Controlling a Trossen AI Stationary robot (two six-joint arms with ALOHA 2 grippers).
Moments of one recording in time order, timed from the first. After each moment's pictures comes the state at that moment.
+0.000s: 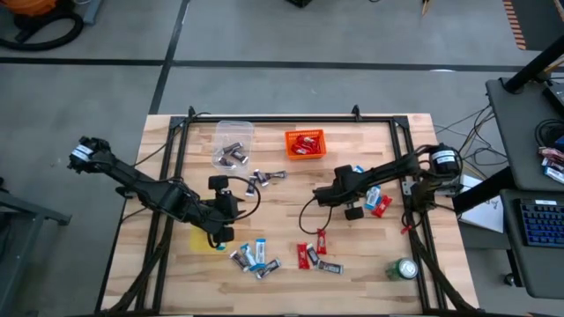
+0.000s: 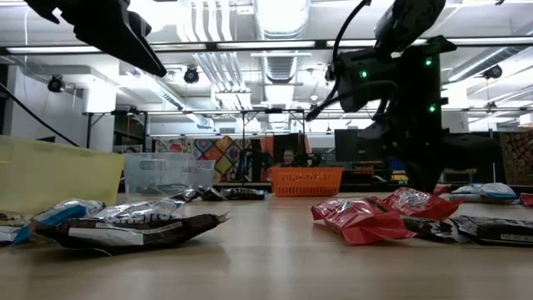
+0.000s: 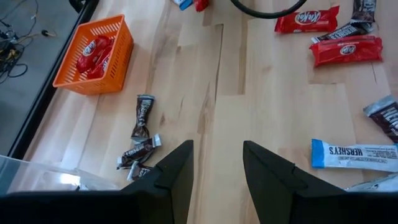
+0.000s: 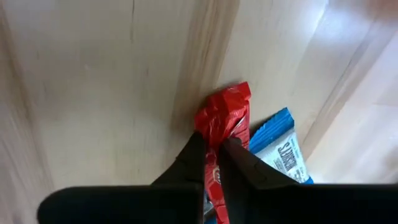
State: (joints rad) left arm -0.46 1.19 0.86 -0.56 -0.59 -0.28; right arm 0.03 1.77 0.97 -0.93 0.29 -0.13
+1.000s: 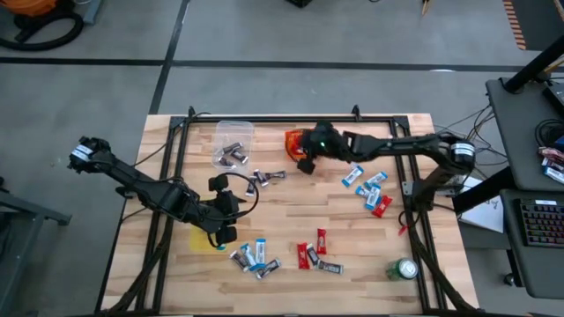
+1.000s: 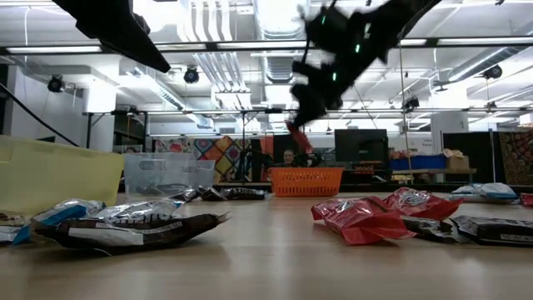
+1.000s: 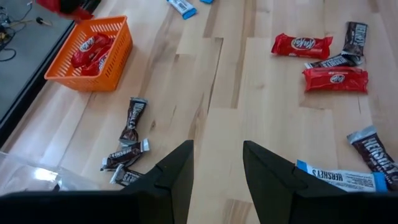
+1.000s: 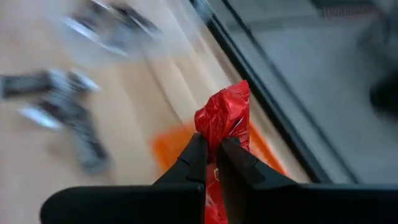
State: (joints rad) left arm -0.46 1.19 0.86 -0.51 -0.59 -0.38; right arm -0.32 1.63 1.06 -0.08 0.25 -0.09
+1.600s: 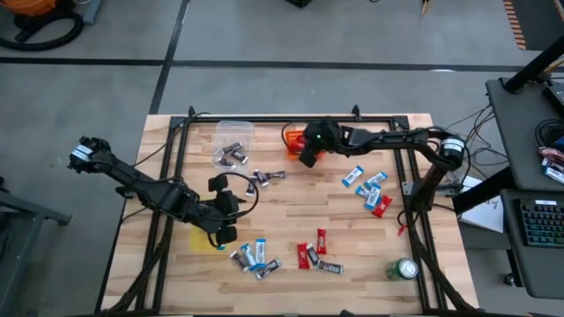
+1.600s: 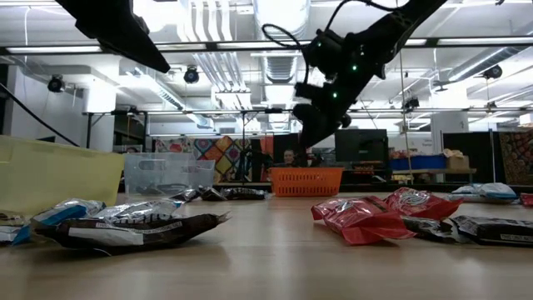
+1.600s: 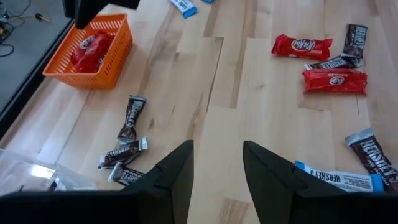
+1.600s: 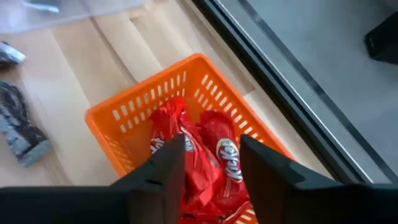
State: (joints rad) left arm -0.46 1.19 0.86 -0.51 -0.59 -0.40; right arm -0.41 1.69 1.06 -0.12 0.24 -0.01
